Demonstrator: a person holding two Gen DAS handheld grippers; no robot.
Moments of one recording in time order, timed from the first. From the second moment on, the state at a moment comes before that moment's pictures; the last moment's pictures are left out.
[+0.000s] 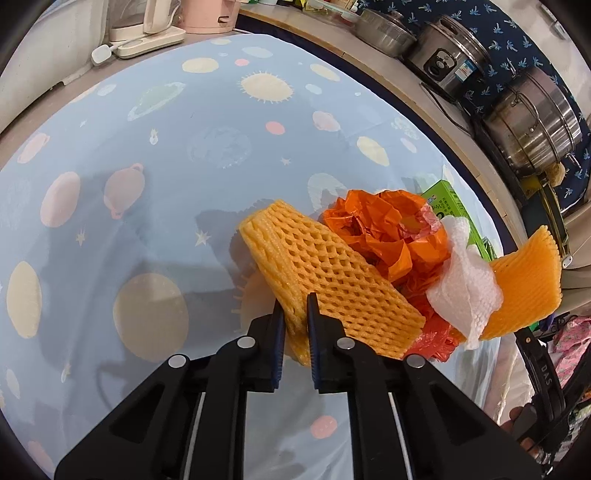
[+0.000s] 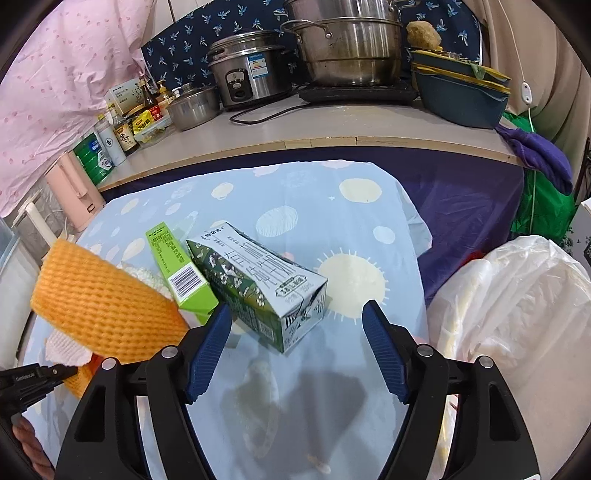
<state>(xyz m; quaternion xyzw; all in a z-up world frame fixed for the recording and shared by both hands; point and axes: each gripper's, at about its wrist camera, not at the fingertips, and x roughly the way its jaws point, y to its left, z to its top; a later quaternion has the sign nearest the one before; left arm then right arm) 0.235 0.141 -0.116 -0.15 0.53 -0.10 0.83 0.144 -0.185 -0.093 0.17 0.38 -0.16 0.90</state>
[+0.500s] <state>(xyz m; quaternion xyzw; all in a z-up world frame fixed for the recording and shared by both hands) 0.246 0.135 -0.121 -0.12 0.54 -0.09 0.83 0.180 -0.194 -0.119 0.18 0.39 -0.12 0.90</state>
